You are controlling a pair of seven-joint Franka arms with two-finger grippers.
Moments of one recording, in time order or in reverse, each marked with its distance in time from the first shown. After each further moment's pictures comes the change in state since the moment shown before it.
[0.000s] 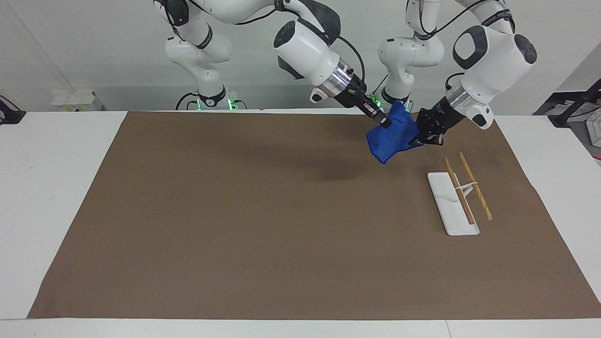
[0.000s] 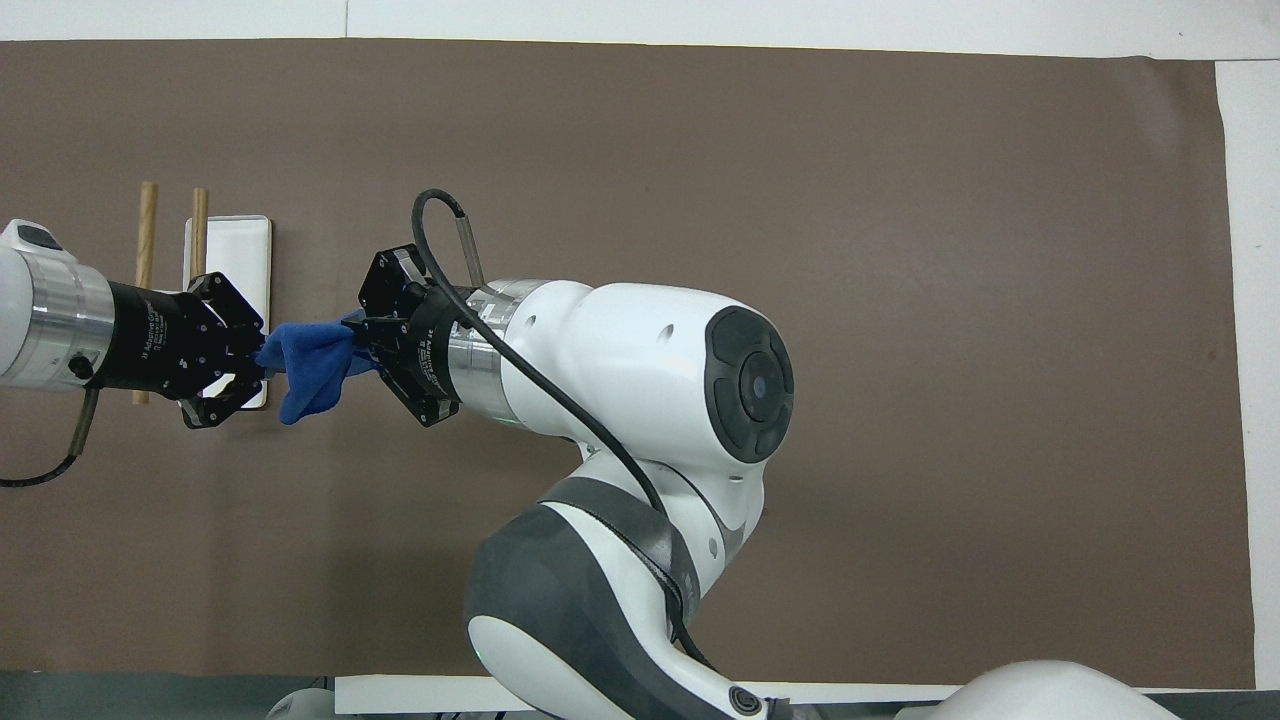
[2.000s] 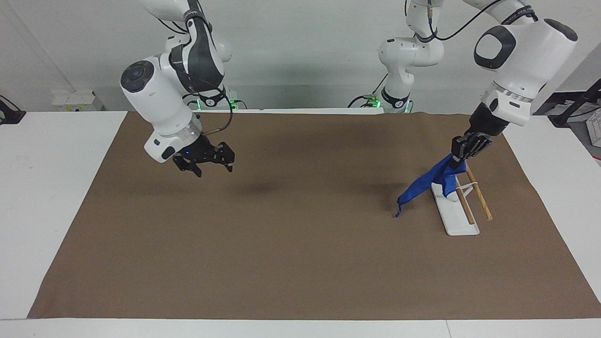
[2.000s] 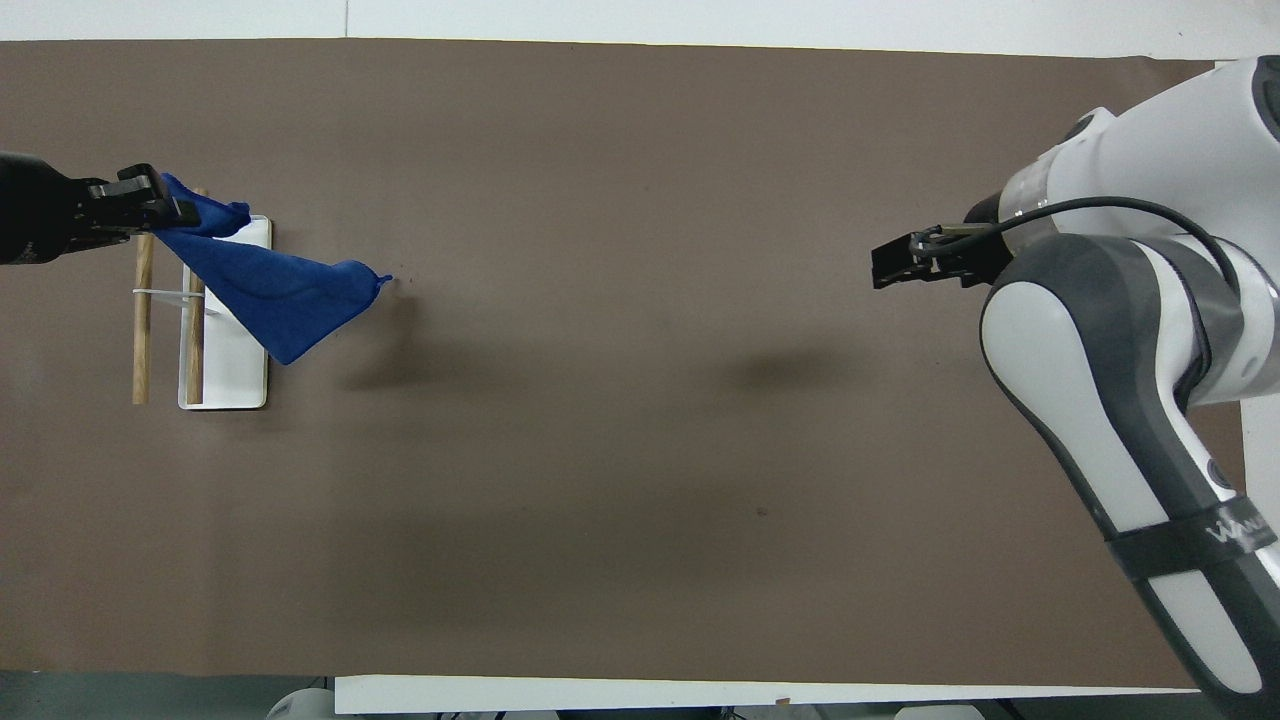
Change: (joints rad) left arm 0.049 0.124 0.026 0.190 0.114 0.237 1.441; right arm -0.065 -0.269 -0.704 -0.172 -0.341 -0.782 -1.656
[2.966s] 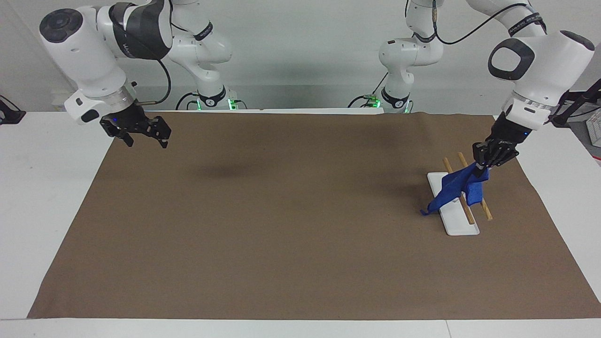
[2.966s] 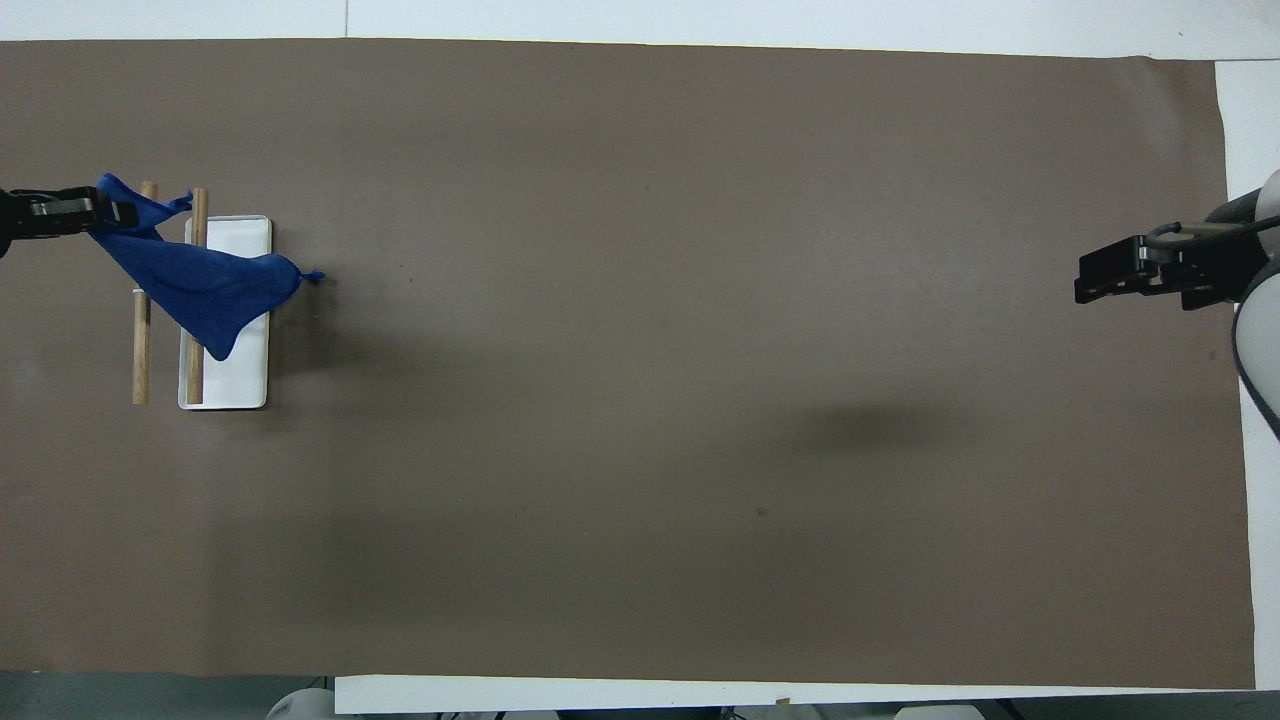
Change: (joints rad) left arm 0.102 0.013 0.002 -0.045 0.002 0.080 0.303; right arm 0.017 -0.082 -0.186 0.104 -0.084 -0.223 -0.005
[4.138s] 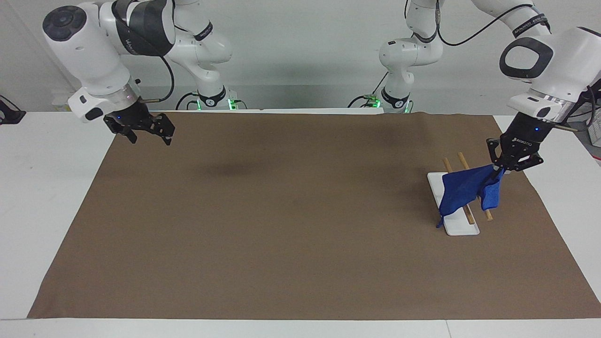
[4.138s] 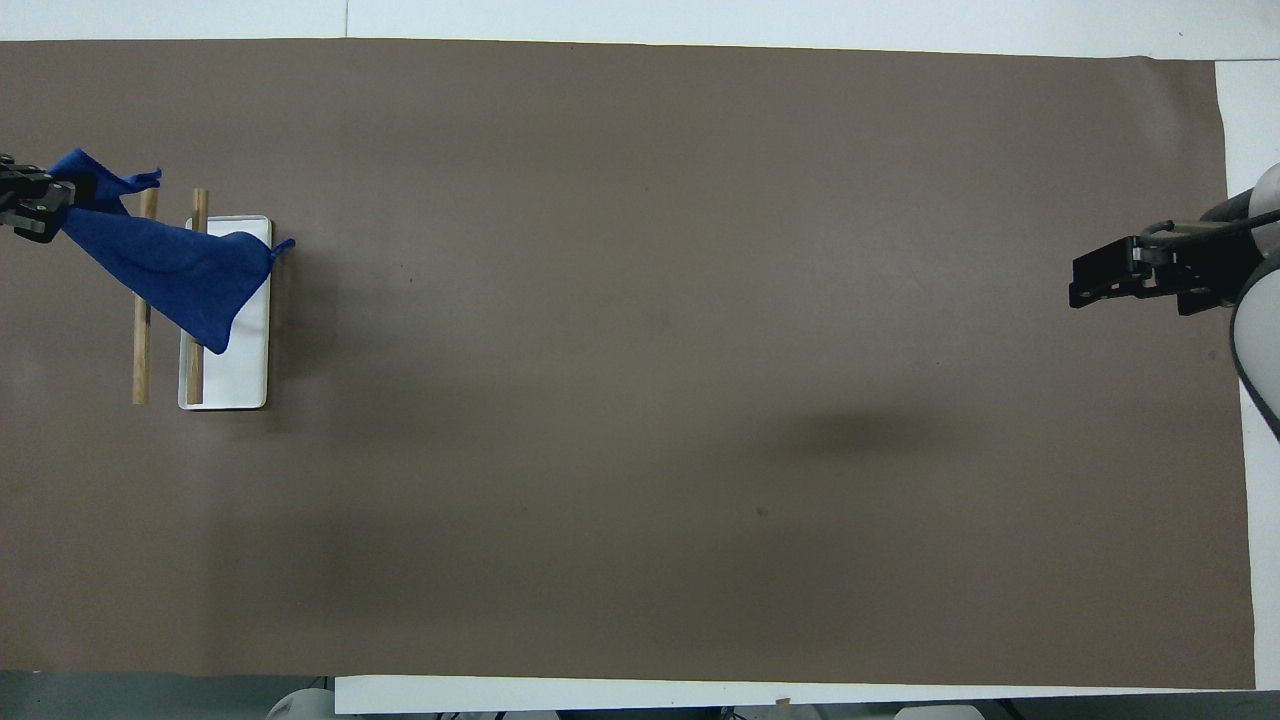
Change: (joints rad) left arm 0.047 0.020 0.001 0.030 -0.081 0.040 0.761; right arm 0.002 0.006 0.007 0.021 0.000 -0.036 0.007
